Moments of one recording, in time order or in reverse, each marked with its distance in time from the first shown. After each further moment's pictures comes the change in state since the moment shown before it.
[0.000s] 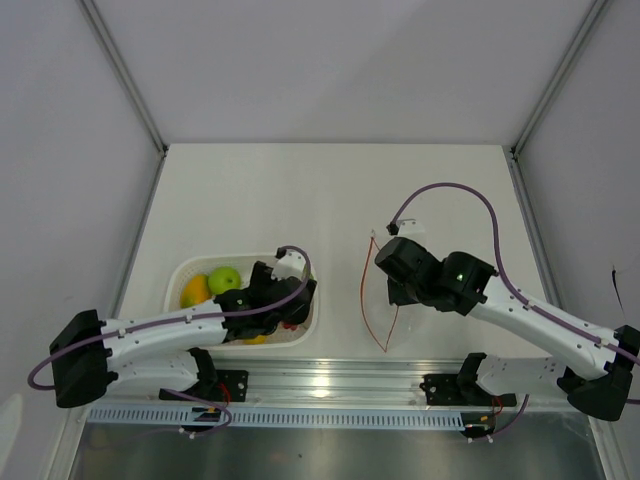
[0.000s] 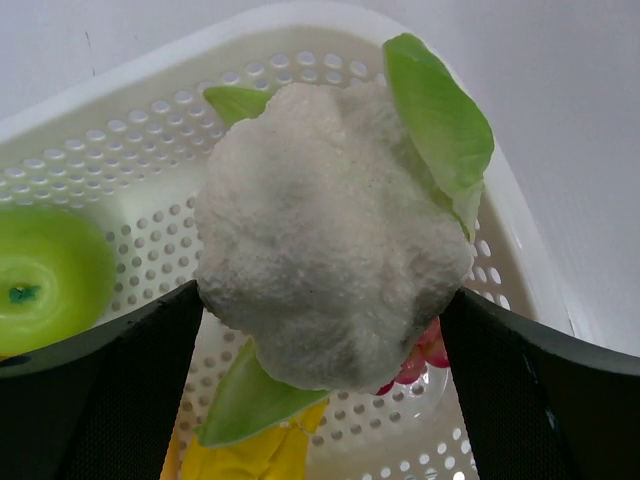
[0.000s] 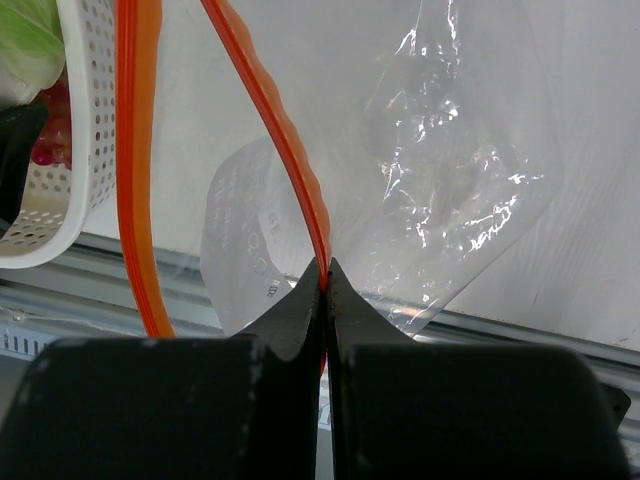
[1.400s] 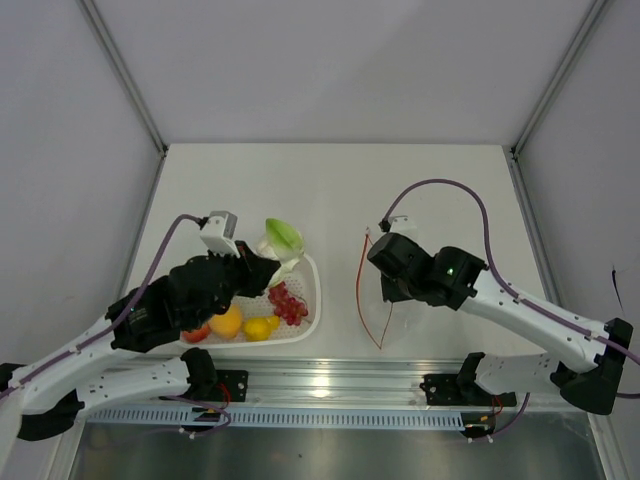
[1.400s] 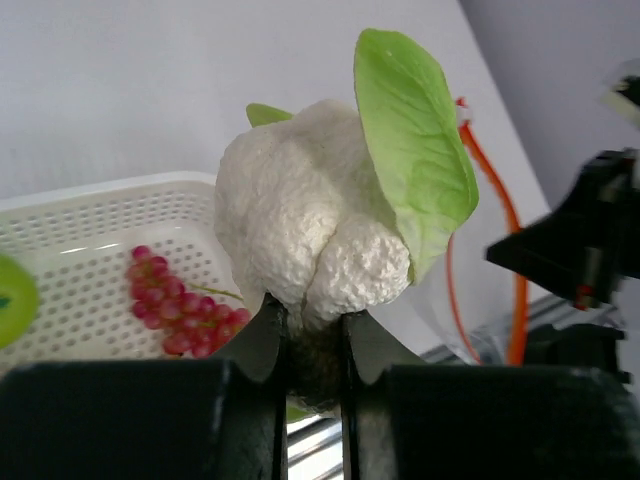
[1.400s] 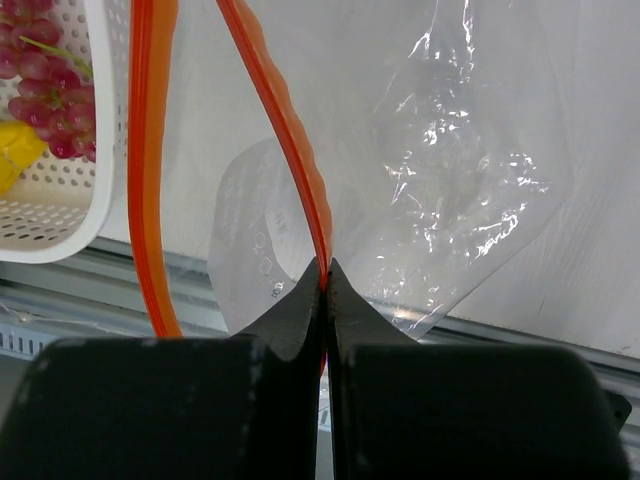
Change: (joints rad) left arm 0.008 -0.384 0.344 -0.226 0.105 -0.182; right arm -0.001 0.051 0.031 0.013 -0.013 -0.015
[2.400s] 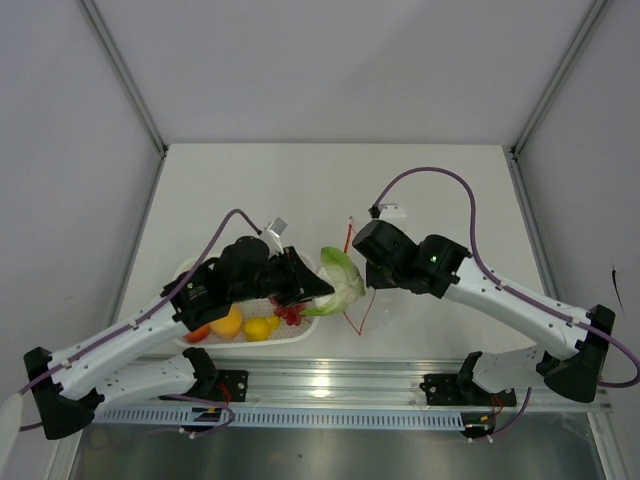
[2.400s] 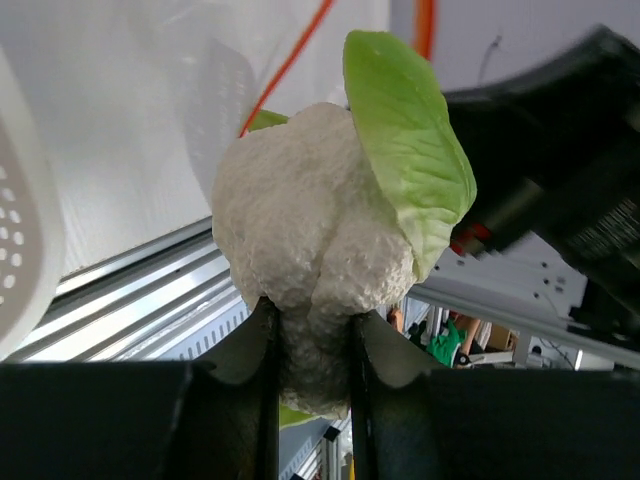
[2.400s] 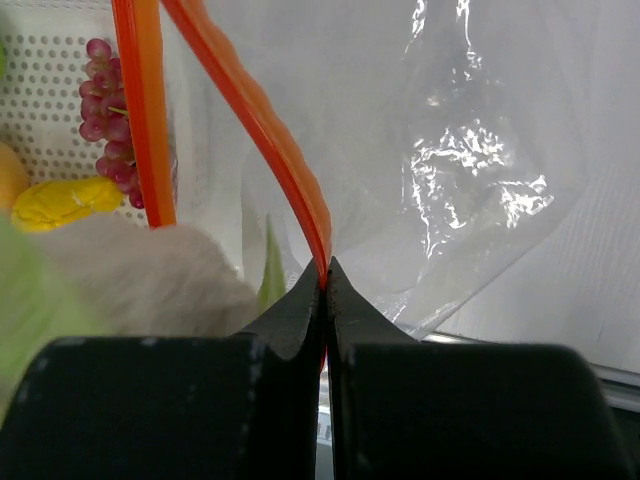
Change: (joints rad) left arm 0.156 0.192 -0.090 0.223 0.694 -0.504; right arm -0.006 0.114 0.110 0.050 0.017 0.064
